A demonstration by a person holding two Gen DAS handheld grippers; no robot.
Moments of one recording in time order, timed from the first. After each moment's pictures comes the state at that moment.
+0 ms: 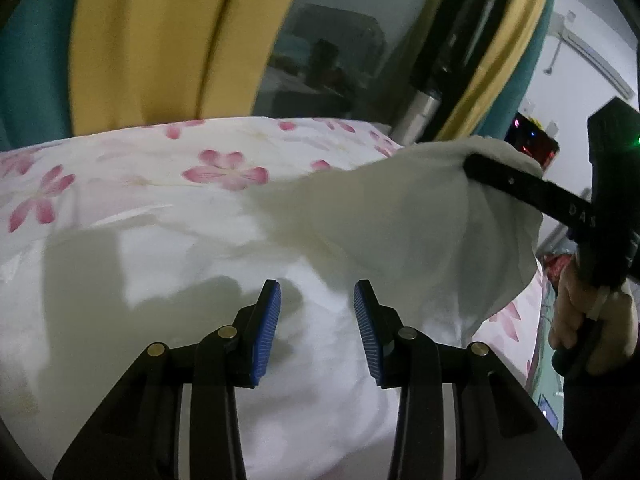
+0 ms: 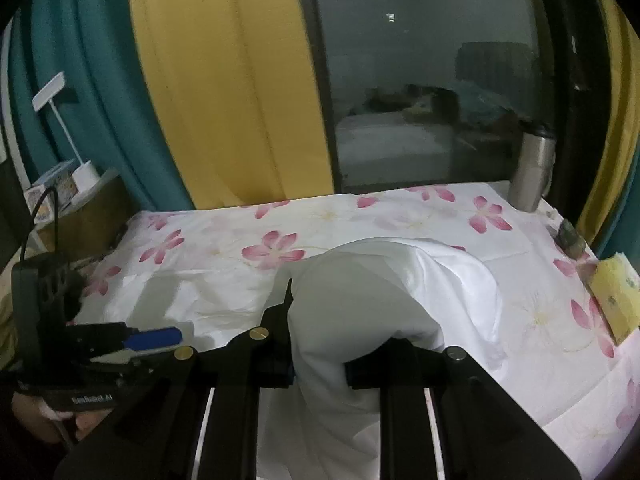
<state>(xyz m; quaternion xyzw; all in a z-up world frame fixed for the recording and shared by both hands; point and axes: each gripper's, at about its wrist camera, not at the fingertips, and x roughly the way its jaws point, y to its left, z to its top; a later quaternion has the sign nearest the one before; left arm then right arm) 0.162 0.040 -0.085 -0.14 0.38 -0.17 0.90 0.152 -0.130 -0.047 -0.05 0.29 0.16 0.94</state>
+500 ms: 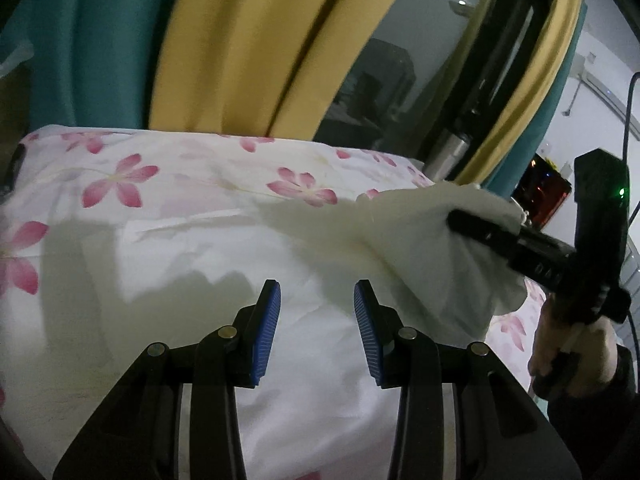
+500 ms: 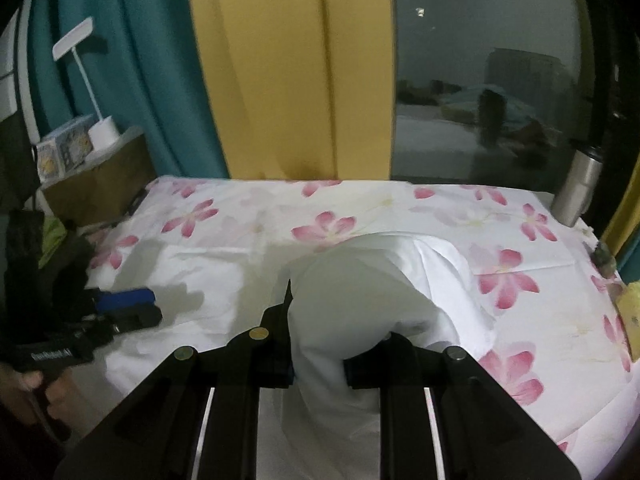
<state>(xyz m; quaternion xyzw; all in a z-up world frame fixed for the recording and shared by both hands) 0.123 0.119 -0.080 -0.18 0.35 -0.12 0.91 0.152 -0.051 -0.075 -0.11 0.32 0.19 0.92</state>
